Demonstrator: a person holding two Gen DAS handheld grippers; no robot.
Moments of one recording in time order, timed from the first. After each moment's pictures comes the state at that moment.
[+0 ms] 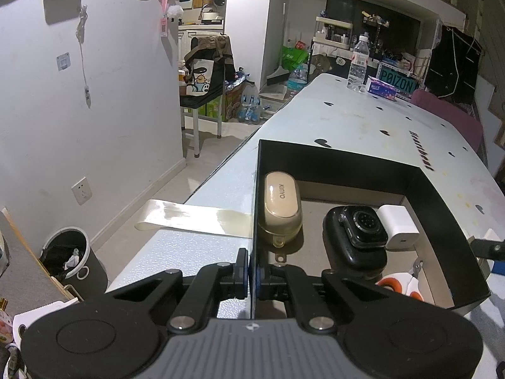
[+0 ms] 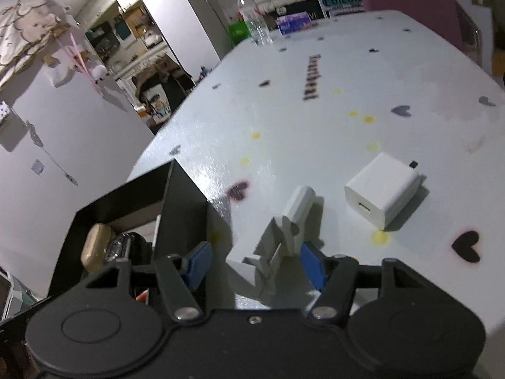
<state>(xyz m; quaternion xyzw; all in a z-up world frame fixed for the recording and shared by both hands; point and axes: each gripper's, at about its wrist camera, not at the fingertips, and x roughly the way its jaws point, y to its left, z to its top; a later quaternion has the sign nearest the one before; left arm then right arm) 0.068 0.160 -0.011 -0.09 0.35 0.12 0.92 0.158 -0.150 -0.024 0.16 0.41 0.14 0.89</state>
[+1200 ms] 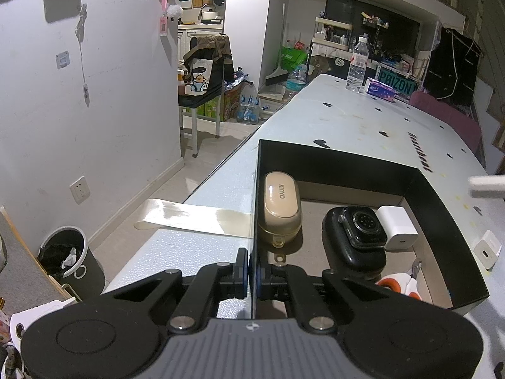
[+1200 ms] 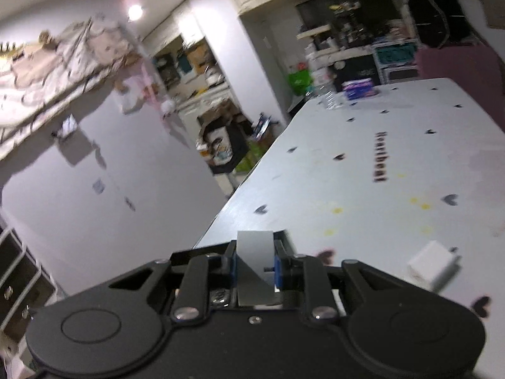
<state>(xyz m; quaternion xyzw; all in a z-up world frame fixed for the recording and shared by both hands) 0.067 0.159 -0.012 -0.09 0.35 0.12 0.92 0.127 -0.114 0.072 0.15 0.30 0.23 0.91</state>
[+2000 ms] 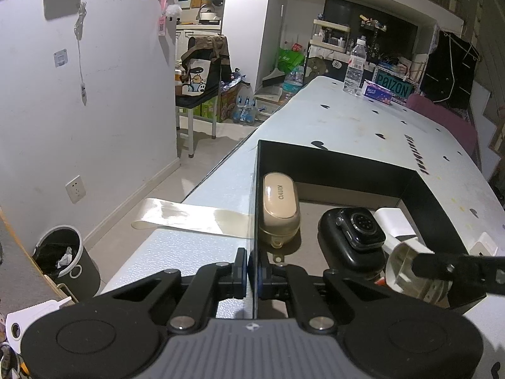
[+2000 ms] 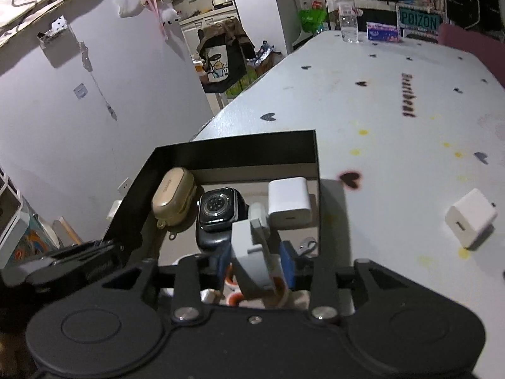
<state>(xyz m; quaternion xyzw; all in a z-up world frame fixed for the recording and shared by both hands) 0.067 0.160 -0.013 -0.10 0.35 0.11 0.93 0.121 -0.048 0.014 0.03 0.41 0.22 0.88</state>
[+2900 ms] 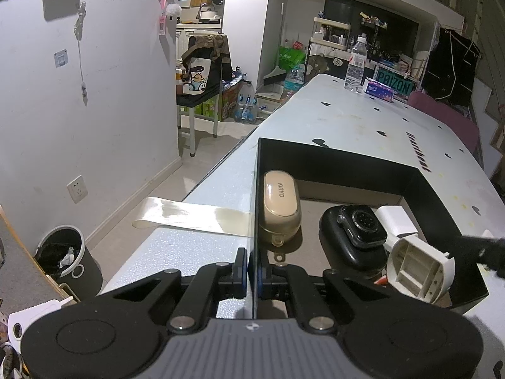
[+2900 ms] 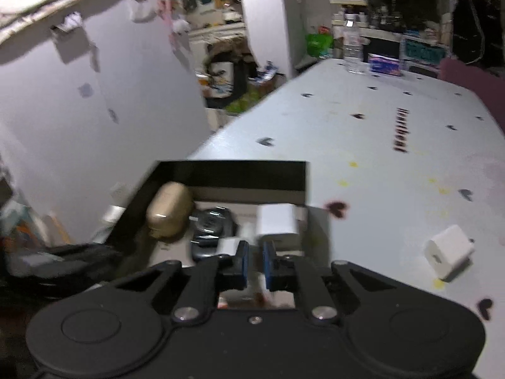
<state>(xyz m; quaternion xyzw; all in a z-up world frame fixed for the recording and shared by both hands) 0.066 0.163 -0.014 -0.09 0.35 0.11 0.92 0.115 -0.052 0.032 0.00 0.36 0.24 0.90</state>
